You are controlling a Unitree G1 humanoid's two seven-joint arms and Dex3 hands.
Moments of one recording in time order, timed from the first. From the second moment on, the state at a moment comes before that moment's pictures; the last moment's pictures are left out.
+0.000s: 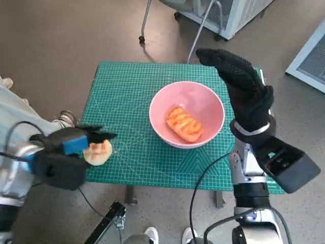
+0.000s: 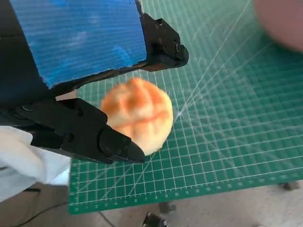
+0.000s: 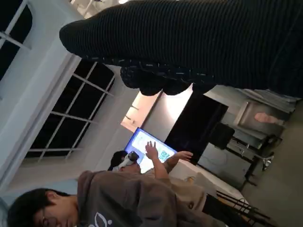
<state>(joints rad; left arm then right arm) -0.42 0.84 -0.22 0.33 0.44 -0.33 -0.70 -0.73 -0.08 -0.08 0.46 0.35 -0.80 0.54</state>
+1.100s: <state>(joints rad) -0.66 0.85 -0.15 0.28 0.34 -0.46 -0.62 -0.73 -0.09 -0.08 0.45 0.35 -0.79 0.55</state>
